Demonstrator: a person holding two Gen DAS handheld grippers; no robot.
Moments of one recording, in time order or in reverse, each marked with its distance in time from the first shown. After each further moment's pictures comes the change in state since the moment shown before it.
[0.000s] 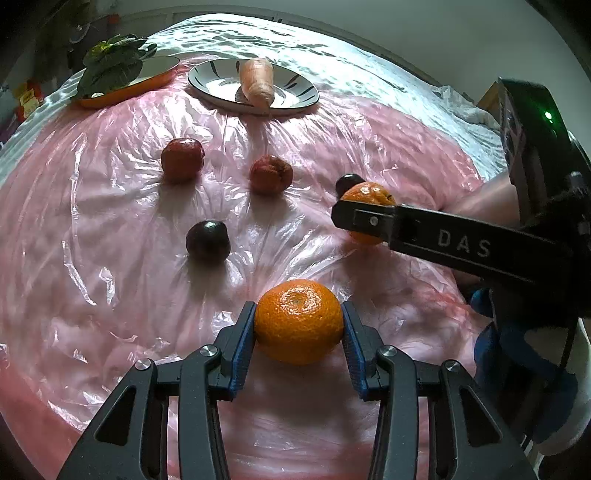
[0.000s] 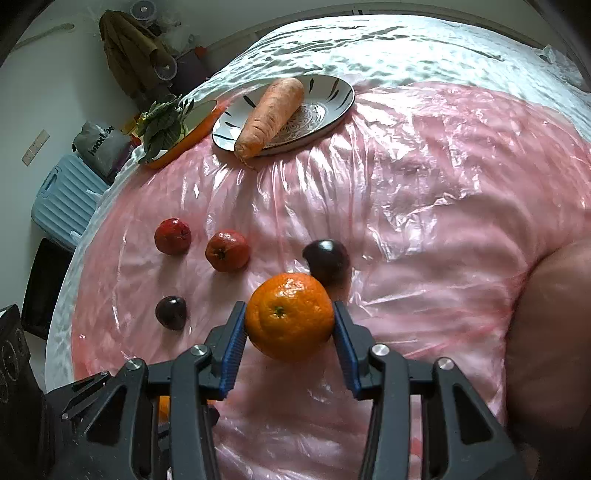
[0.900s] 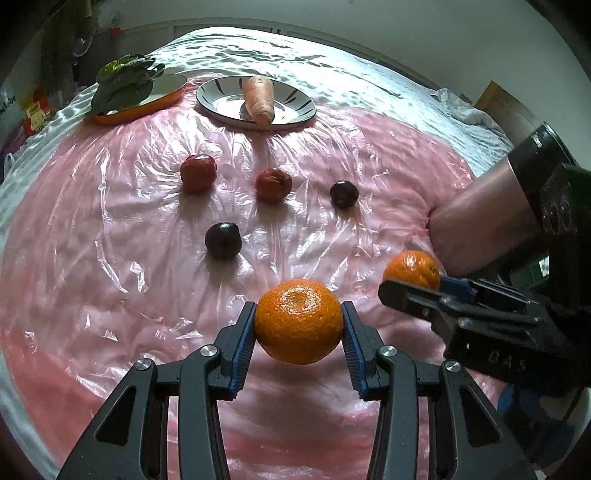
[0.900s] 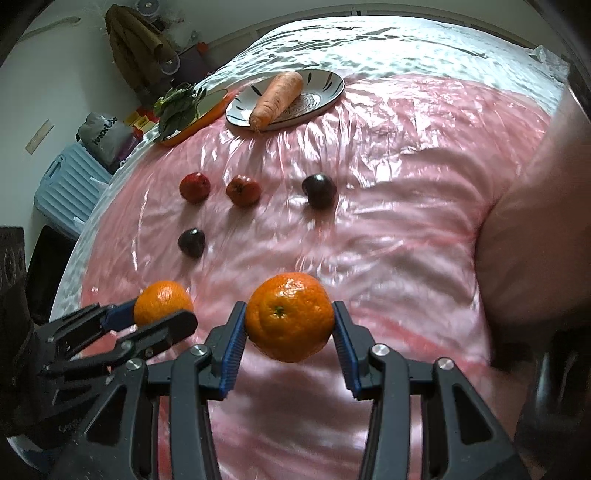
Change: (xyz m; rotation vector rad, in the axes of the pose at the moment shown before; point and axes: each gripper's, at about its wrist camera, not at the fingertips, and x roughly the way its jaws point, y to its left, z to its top) left arm -0.031 -0.007 -0.011 0.034 -0.035 0.034; right arm -0.049 0.007 -0.059 -0.010 0.014 -0.020
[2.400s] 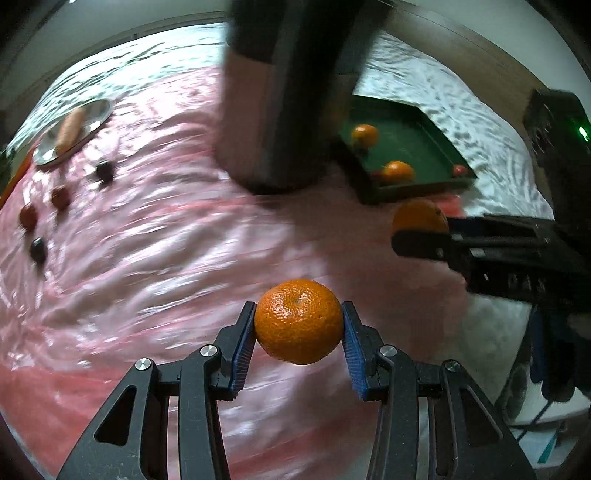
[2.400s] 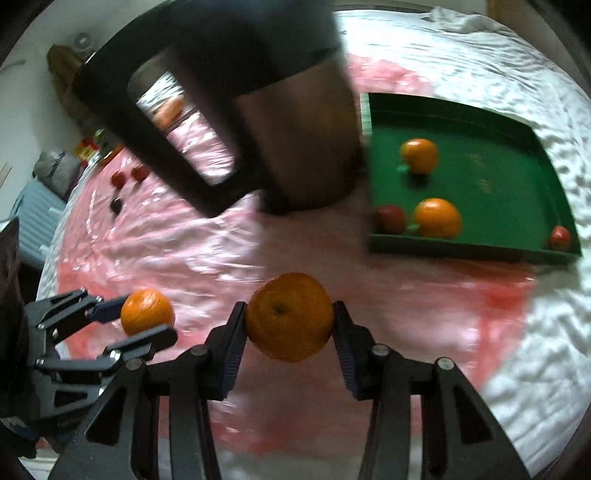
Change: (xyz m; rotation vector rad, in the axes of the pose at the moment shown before) left arm -0.008 -0.214 -0.076 0.422 0.169 -0.166; right arm -0.155 -0.143 -0.125 0.204 -0.021 -0.186
